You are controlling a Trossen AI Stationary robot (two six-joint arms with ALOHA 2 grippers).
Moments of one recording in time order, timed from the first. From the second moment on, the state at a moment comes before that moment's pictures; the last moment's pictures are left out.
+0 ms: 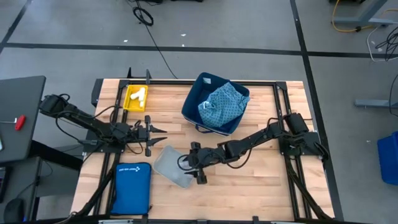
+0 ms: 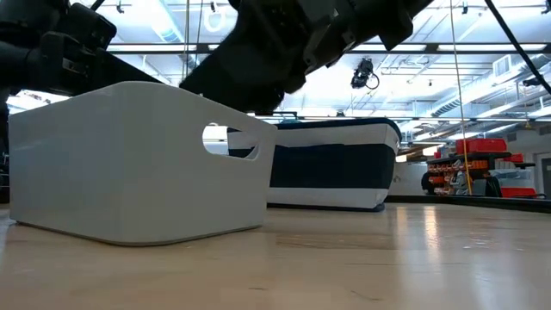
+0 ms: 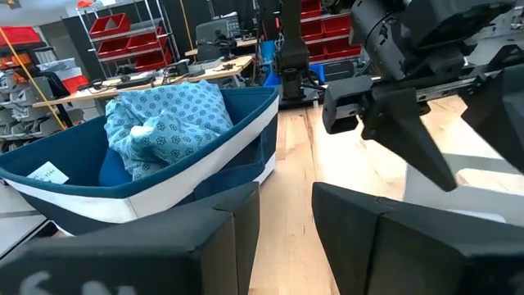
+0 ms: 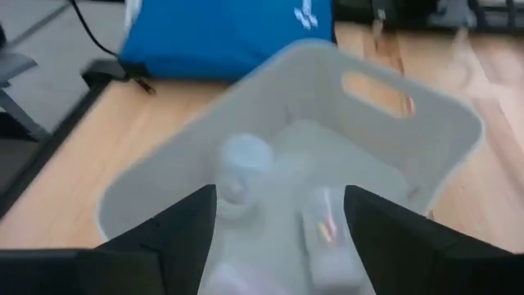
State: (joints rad) left arm -0.29 0.83 0.01 0.78 -0.42 0.18; right arm 0.29 2.00 1.26 0.17 0.05 0.05
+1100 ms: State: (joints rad) left arm -0.29 0.82 0.01 0.76 -0.42 0.17; right arm 0.33 1.81 0.94 0.97 -0.01 -0.19
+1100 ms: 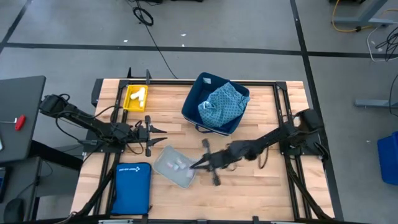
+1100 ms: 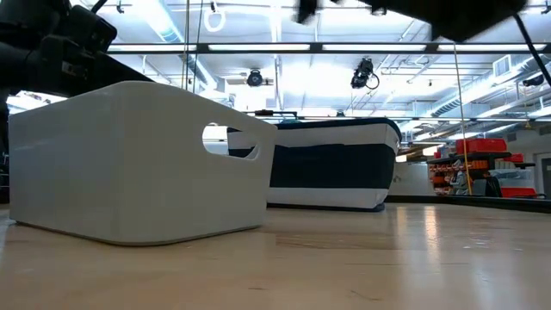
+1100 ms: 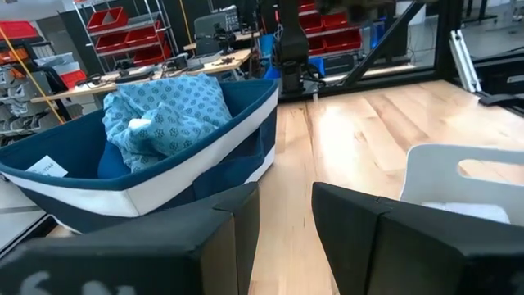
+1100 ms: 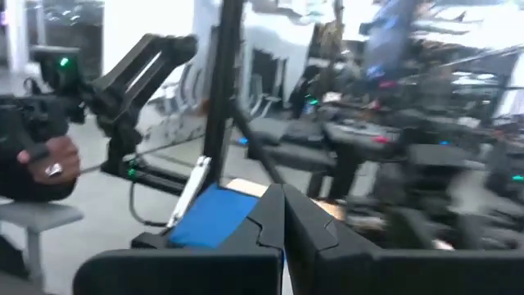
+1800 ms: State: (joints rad) left arm -0.23 0.83 0.01 0.78 -0.43 0.17; right arm 0.25 1.21 0.14 1.06 0.06 -0.04
